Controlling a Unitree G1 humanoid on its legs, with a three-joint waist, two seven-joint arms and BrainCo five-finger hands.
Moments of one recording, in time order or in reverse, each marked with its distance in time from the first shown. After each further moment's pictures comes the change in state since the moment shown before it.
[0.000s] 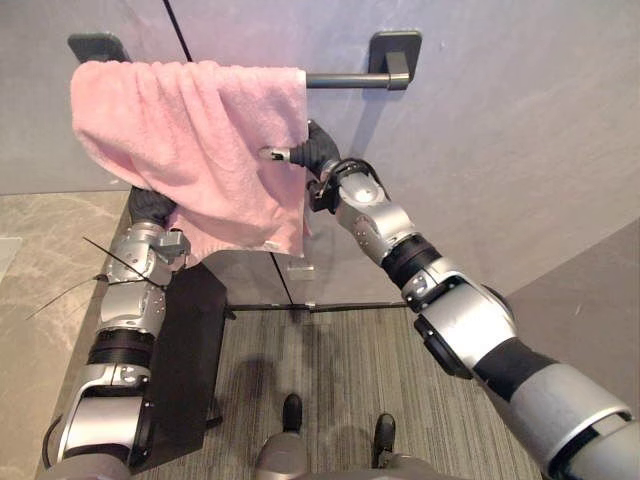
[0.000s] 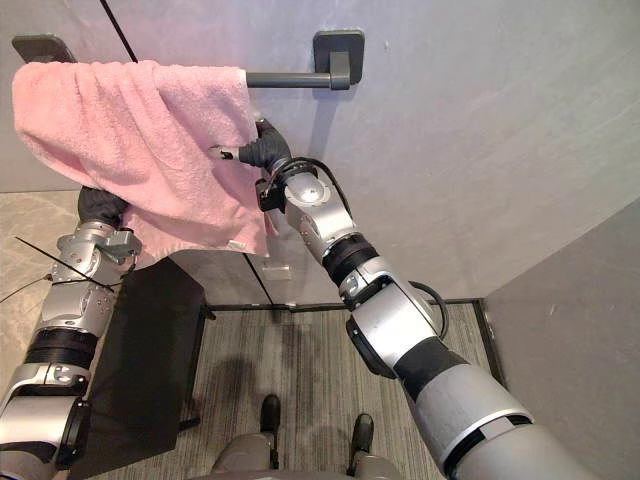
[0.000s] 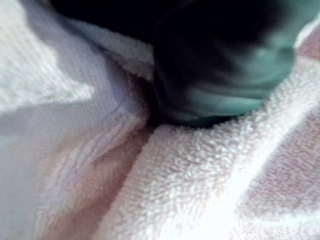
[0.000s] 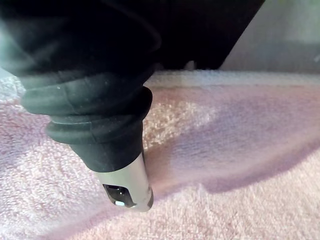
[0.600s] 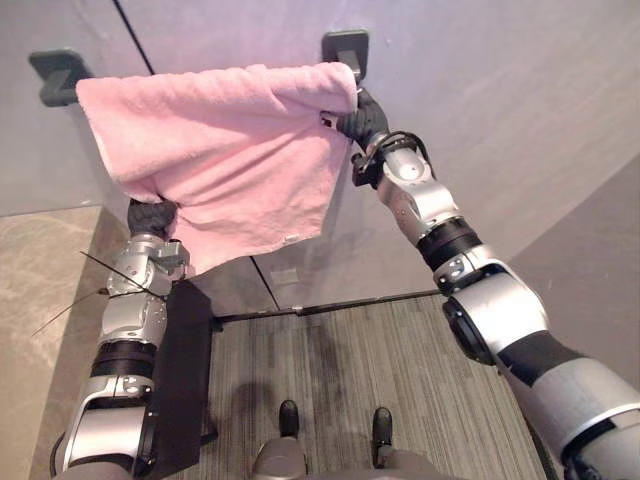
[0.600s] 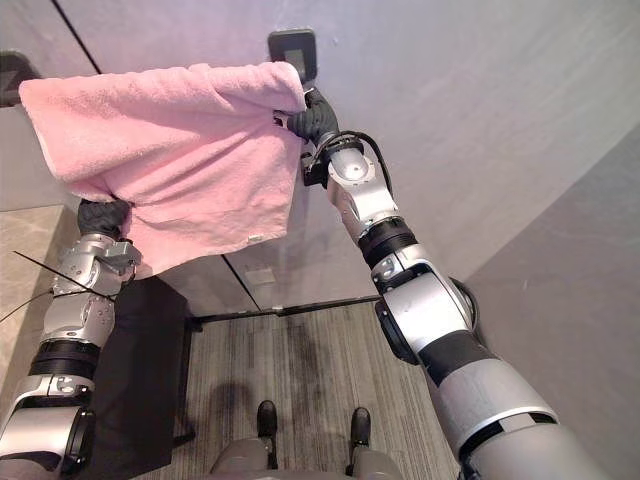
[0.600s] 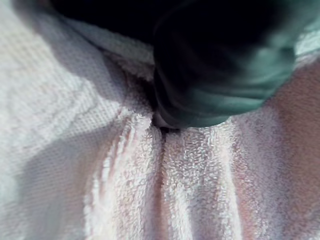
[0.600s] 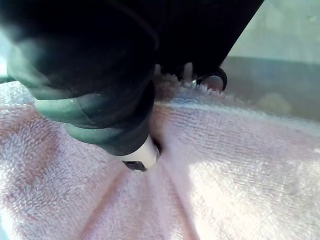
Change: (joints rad) left arm 0.054 -0.029 0.049 -0.024 0.002 0.000 -0.023; right arm -0.003 -0.136 -0.101 -0.052 -0.090 0.008 0.004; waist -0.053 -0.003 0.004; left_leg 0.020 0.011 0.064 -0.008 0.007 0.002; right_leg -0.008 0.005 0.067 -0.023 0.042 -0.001
